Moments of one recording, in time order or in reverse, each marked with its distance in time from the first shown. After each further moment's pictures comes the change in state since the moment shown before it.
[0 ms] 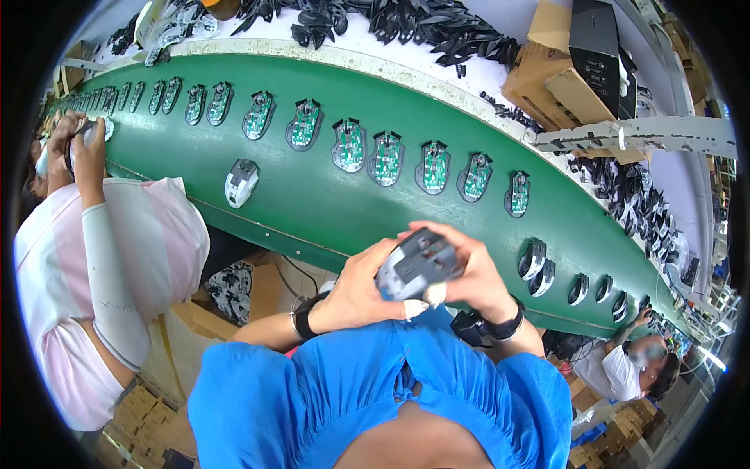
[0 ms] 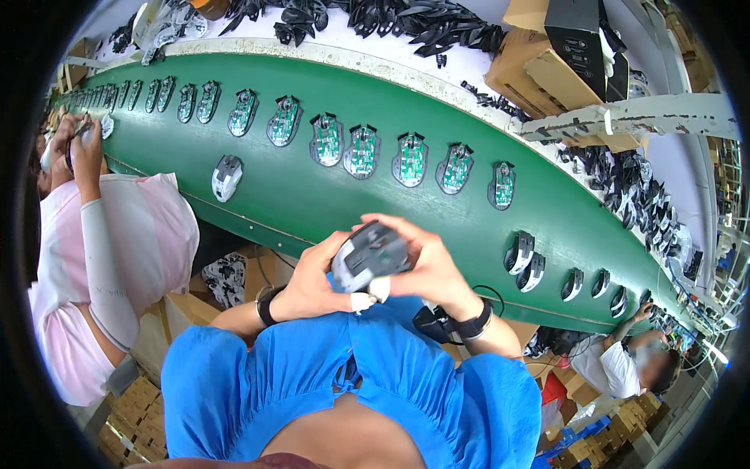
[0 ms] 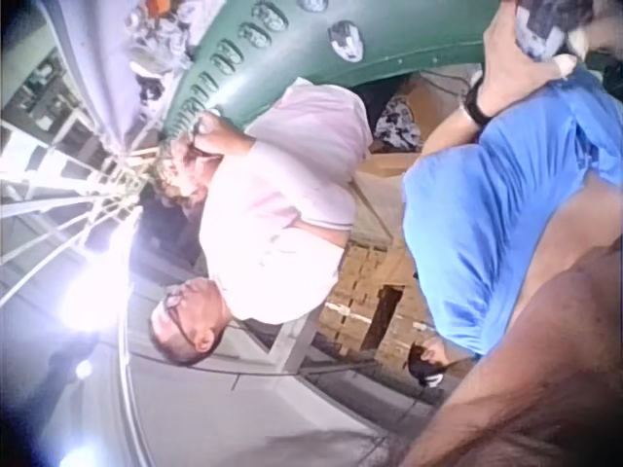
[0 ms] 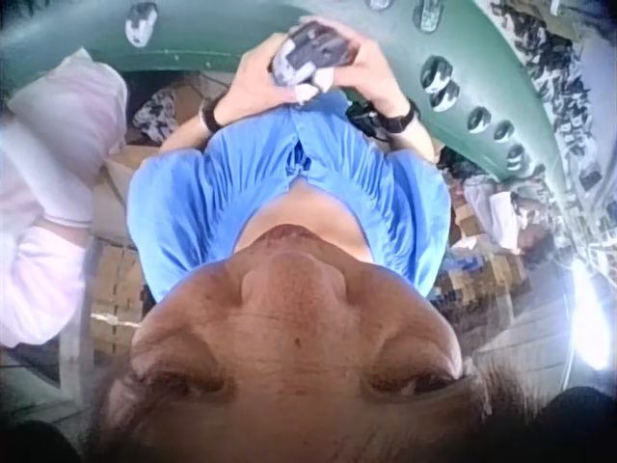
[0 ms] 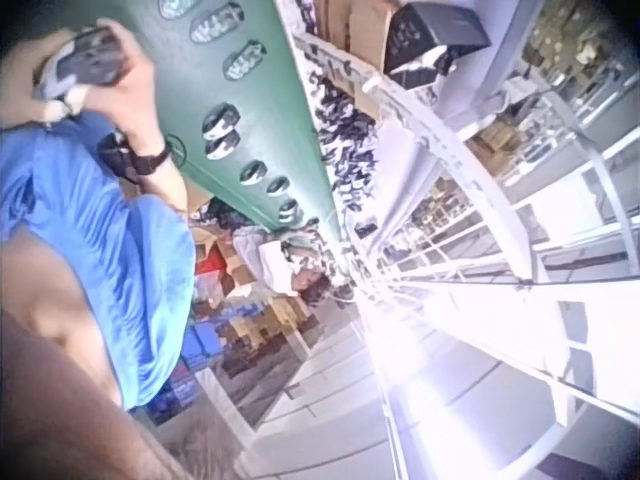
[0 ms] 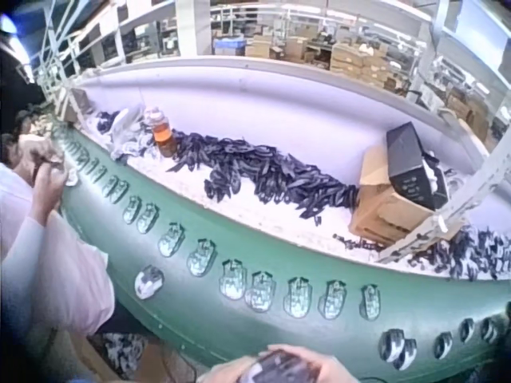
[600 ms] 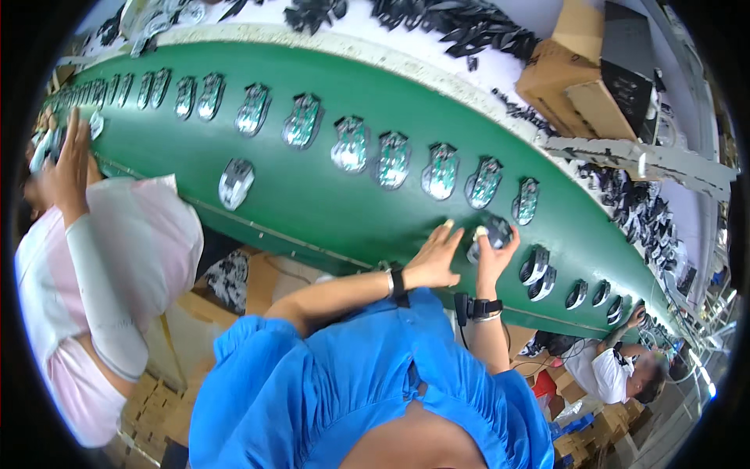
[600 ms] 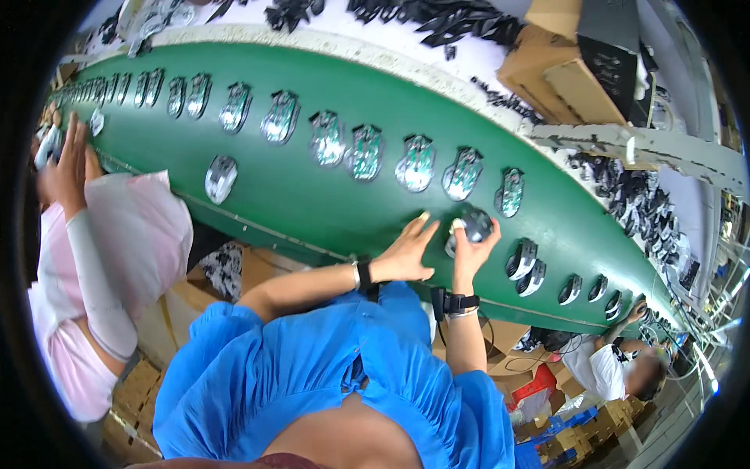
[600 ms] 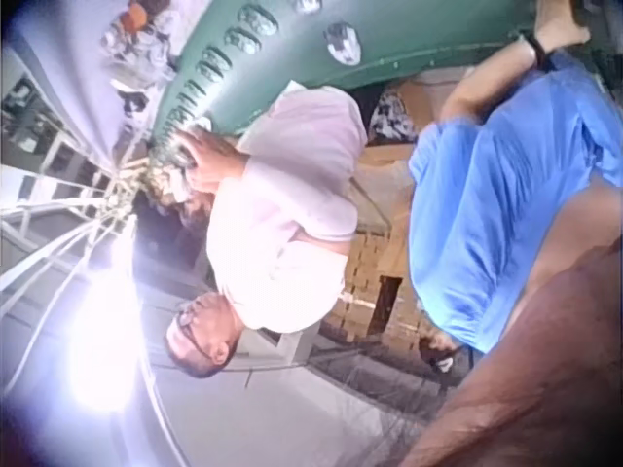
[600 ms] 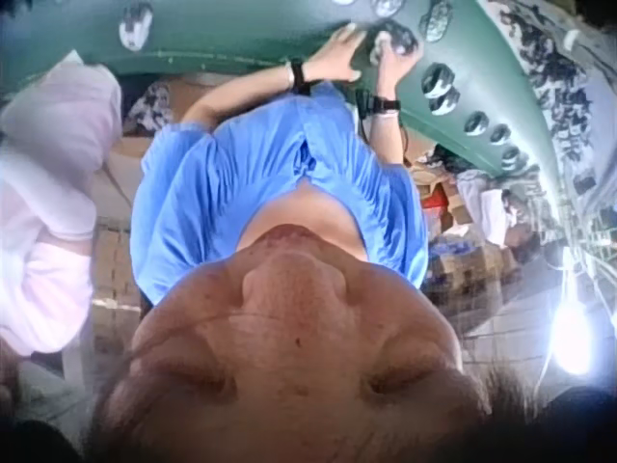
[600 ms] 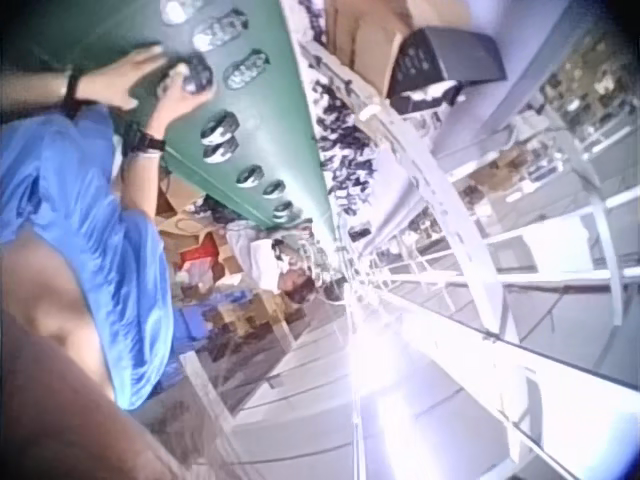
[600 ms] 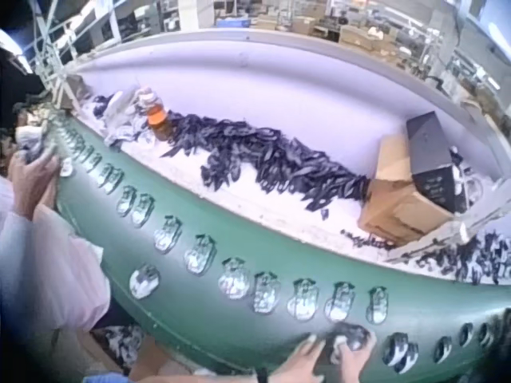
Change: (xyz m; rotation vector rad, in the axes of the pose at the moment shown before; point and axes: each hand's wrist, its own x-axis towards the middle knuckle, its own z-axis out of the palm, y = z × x) left_hand 0.074 -0.143 0.116 0.284 -0.279 -0.187; right_hand -0.001 0.158 -0.135 -0.590 1.326 -0.173
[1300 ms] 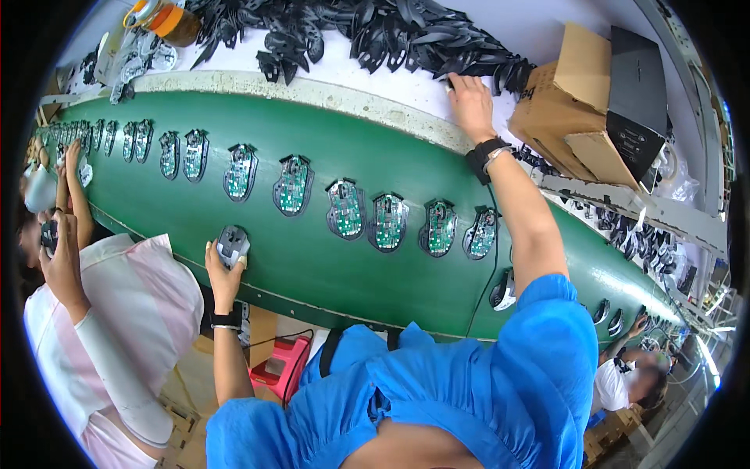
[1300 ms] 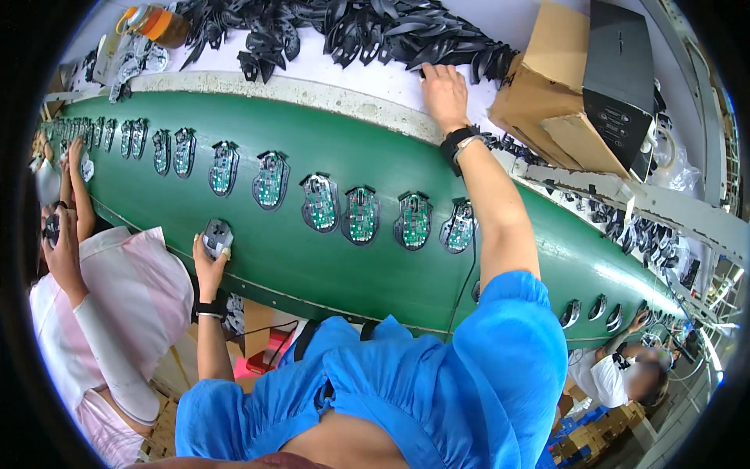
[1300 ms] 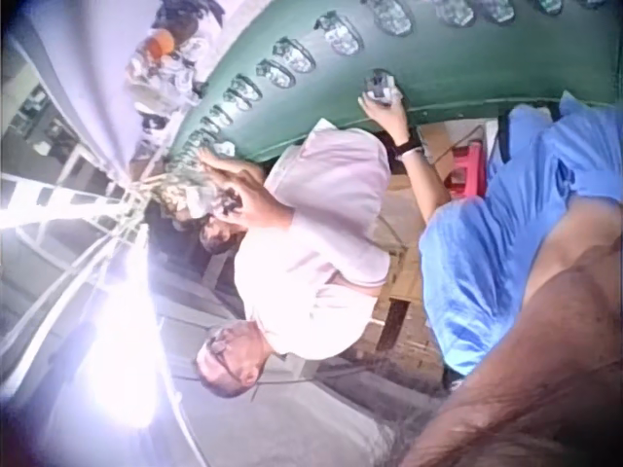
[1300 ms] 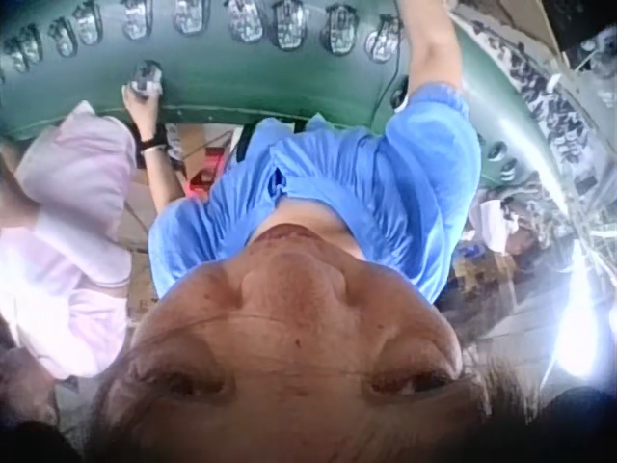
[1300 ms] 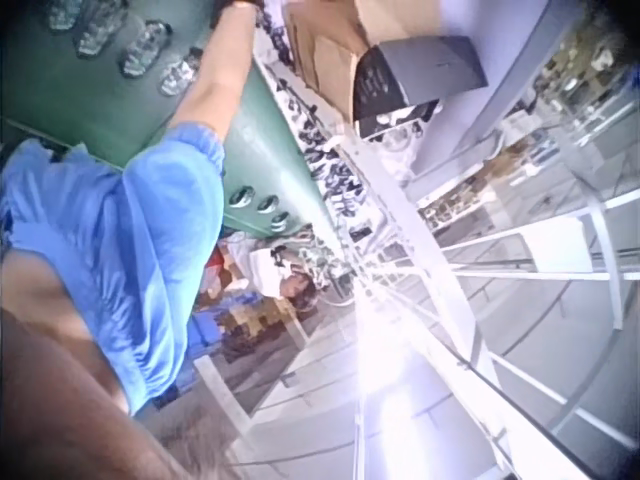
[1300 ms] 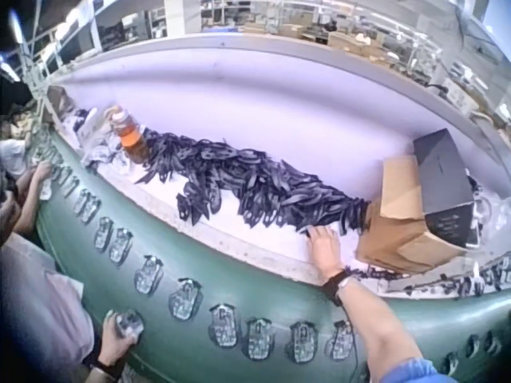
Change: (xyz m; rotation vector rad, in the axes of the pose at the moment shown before) left_hand -0.183 -0.197 -0.271 0.402 0.912 -0.555; right_hand 0.281 -0.143 0.249 -0.645 -0.196 -1.159
